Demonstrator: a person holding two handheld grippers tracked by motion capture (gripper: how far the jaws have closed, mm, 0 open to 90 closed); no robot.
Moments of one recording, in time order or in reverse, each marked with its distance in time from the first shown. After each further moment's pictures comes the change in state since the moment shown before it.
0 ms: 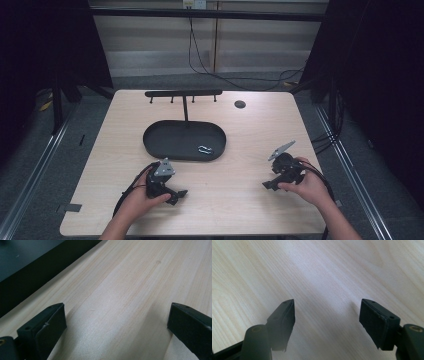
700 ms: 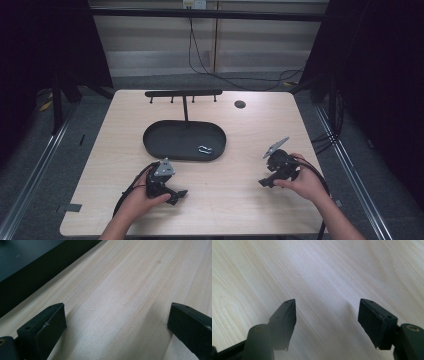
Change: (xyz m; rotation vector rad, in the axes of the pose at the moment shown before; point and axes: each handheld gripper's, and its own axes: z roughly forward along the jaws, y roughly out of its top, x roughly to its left) left arm 0.000 0.000 0.000 0.000 0.000 0.001; right arm 0.003 0.017 0.000 0.014 0.013 -0.037
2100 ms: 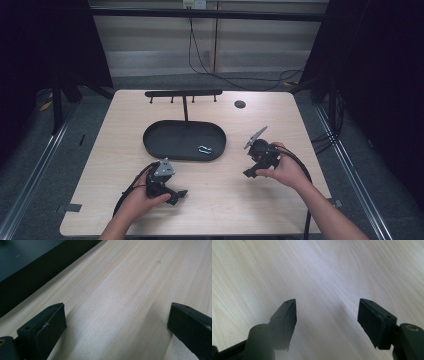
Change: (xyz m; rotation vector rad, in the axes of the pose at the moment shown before) left arm 0.000 0.000 0.000 0.001 -0.003 0.000; right arm 0.013 0.059 0.009 0.031 -0.009 -0.069
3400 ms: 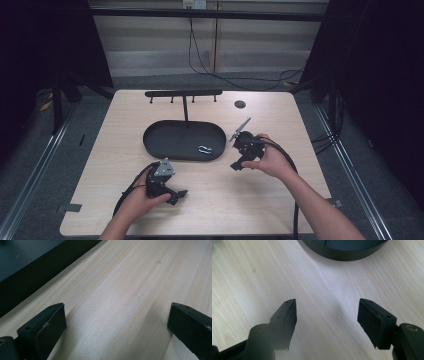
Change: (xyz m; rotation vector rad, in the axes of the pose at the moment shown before) left arm 0.000 0.000 0.000 0.000 0.000 0.000; right arm 0.007 0.046 0.006 0.008 0.014 -0.033
